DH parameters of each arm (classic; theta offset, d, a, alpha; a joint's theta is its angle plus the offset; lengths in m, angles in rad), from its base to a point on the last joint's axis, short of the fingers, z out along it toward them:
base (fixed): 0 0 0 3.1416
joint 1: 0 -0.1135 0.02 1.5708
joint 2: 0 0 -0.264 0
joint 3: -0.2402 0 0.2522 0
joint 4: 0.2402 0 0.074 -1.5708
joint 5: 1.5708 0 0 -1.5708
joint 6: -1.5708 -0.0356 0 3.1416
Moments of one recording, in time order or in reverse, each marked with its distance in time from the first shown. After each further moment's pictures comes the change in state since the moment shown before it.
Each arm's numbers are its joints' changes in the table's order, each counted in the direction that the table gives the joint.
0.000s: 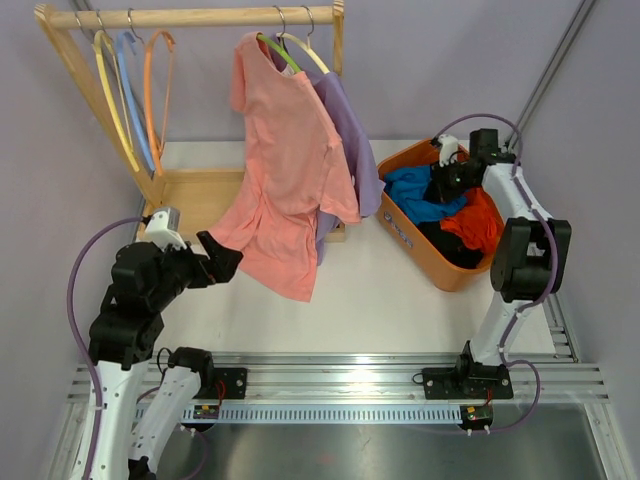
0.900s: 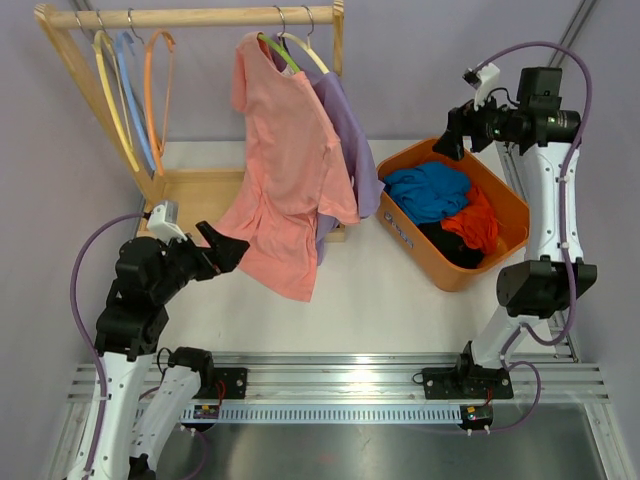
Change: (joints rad) left arm 0.000 0.031 0.041 -0.136 0.060 0.157; right arm 0.014 -0.089 -0.506 0.309 -0.074 0.074
